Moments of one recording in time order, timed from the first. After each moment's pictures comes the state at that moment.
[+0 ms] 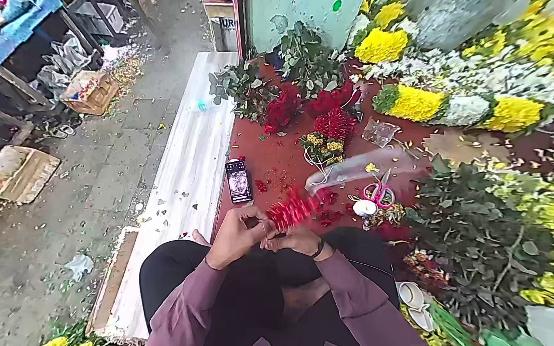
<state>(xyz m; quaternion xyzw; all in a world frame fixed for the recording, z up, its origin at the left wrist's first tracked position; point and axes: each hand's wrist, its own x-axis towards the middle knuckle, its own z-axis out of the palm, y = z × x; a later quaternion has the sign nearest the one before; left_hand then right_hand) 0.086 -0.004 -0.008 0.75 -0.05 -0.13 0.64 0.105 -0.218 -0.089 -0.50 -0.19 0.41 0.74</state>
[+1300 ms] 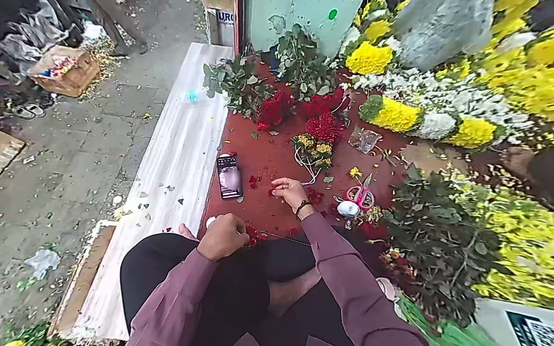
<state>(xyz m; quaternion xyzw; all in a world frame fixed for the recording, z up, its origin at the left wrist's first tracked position) 0.077 0.007 -0.039 0.87 0.03 -0.37 0.33 0.205 -0.238 -0.187 -0.78 0.12 0.30 0.54</state>
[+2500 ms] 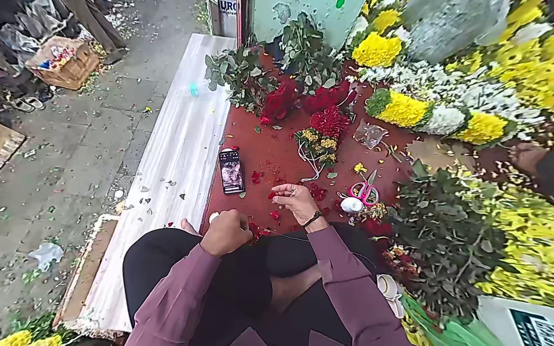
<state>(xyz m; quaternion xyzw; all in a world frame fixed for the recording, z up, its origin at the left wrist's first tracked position) 0.078 0.005 -0.034 0.87 0.02 -0.38 0.31 0.161 -0.234 -0.128 -0.68 0.10 0.30 0.66</state>
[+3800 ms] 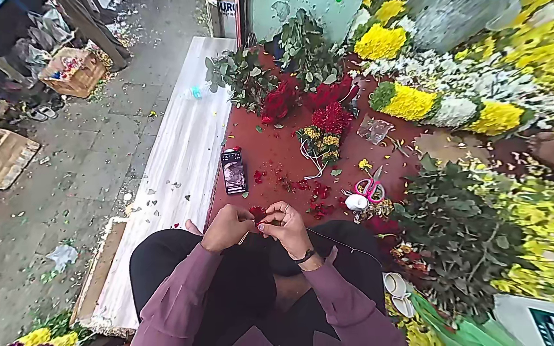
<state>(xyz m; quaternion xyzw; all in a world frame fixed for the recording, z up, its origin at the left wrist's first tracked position) 0.079 0.009 -0.032 0.82 0.09 -0.32 0.47 0.076 -0.196 -0.072 -0.63 0.04 0.23 0.75</state>
